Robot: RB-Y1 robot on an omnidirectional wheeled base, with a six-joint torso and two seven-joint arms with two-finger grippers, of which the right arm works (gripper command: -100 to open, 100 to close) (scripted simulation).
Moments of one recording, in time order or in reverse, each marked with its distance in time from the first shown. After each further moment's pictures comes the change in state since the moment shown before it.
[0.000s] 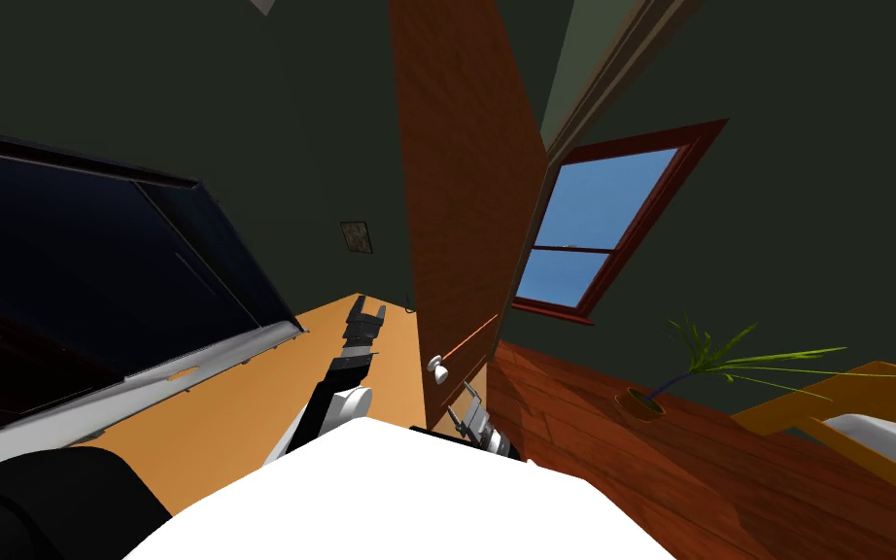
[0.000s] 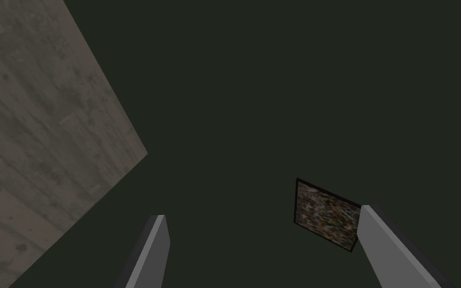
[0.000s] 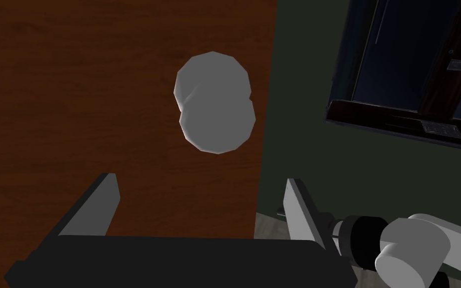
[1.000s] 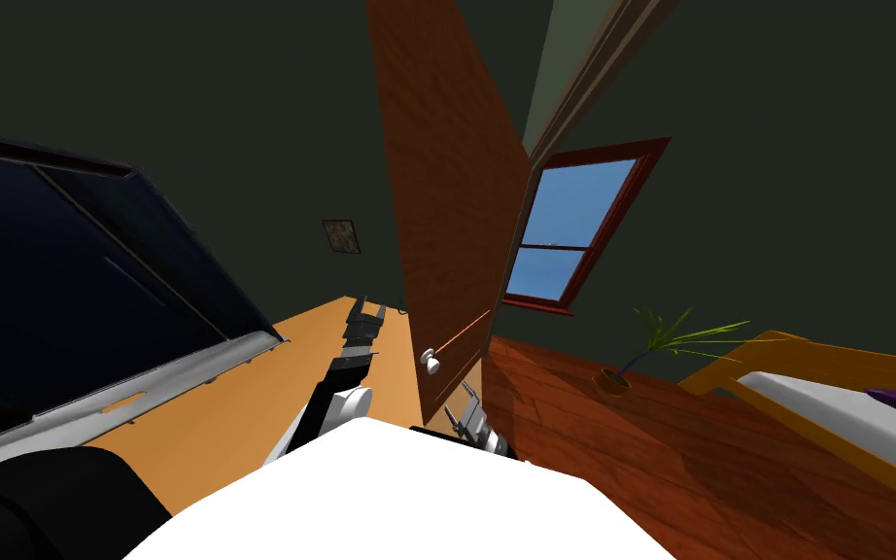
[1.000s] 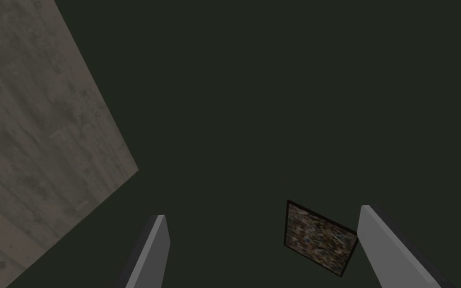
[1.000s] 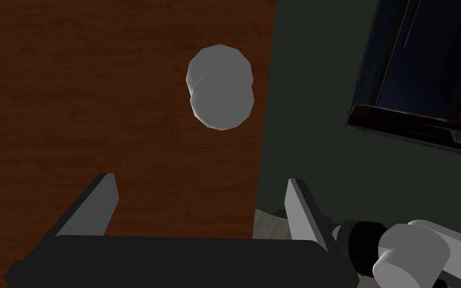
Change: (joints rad) arm 0.016 0.018 -0.008 -0.020 0.007 0.028 0.024
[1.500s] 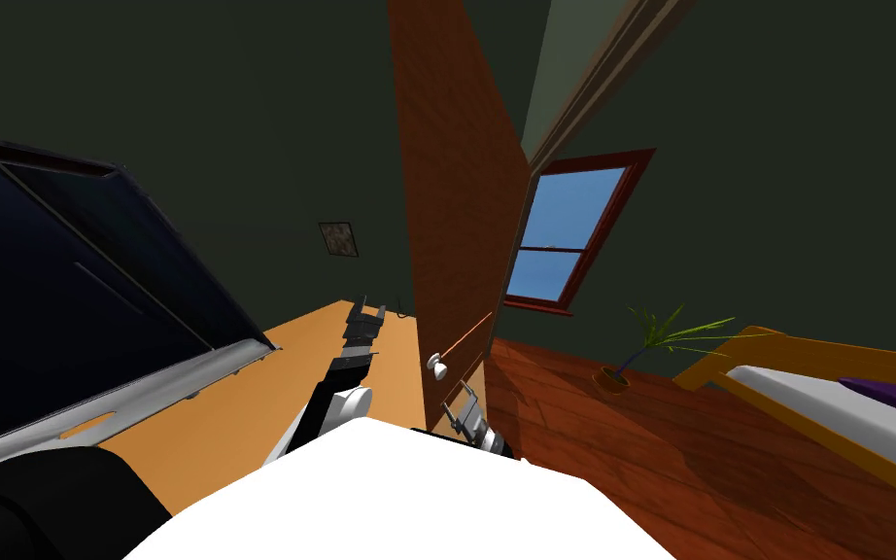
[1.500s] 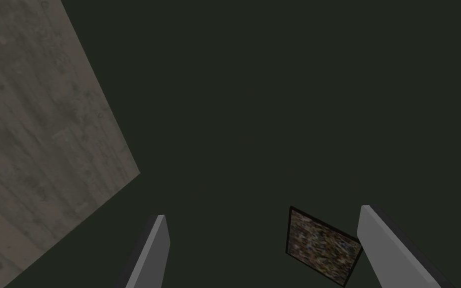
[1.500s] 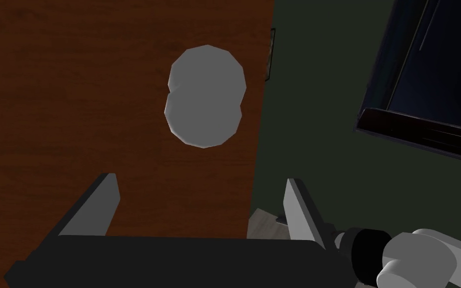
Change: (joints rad) arm -0.002 0.026 -0.012 0.006 0.006 0.023 0.013
